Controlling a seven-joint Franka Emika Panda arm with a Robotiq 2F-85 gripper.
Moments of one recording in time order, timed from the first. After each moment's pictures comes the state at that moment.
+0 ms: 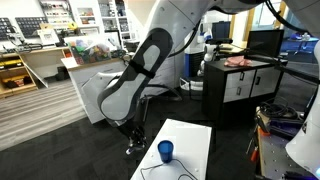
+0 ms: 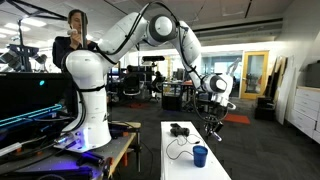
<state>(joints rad) 0.26 0.79 0.10 -1.62 -0.22 2.05 0.03</state>
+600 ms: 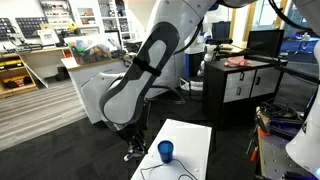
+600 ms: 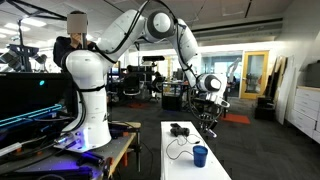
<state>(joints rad) 0.27 0.74 0.13 -1.72 -0.21 2.13 0.03</state>
